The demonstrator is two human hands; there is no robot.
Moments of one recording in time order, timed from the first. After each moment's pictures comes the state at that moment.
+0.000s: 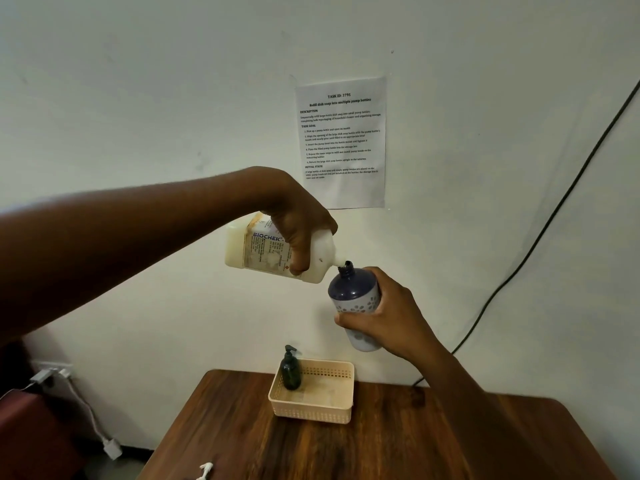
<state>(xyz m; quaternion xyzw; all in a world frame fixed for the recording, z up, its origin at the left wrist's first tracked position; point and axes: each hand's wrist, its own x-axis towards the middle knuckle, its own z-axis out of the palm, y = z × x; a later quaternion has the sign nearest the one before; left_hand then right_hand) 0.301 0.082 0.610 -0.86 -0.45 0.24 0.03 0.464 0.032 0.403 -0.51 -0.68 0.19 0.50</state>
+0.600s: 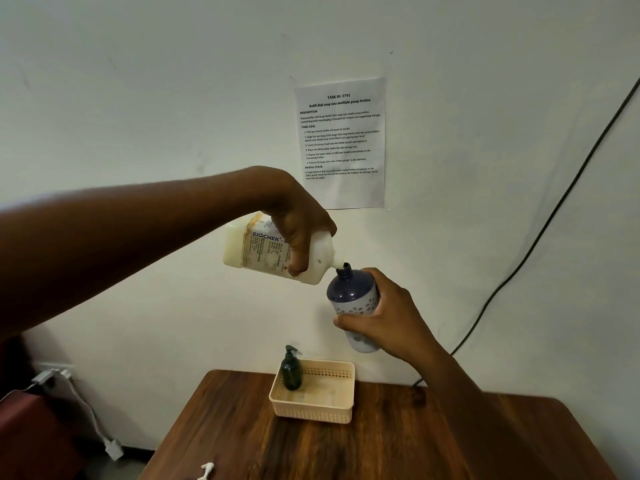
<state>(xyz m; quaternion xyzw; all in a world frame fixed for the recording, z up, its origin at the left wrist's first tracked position) 0.302 0.080 0.610 -0.85 -0.46 0.26 0.04 0.460 0.030 0.403 -0.51 -0.68 0.19 0.49</state>
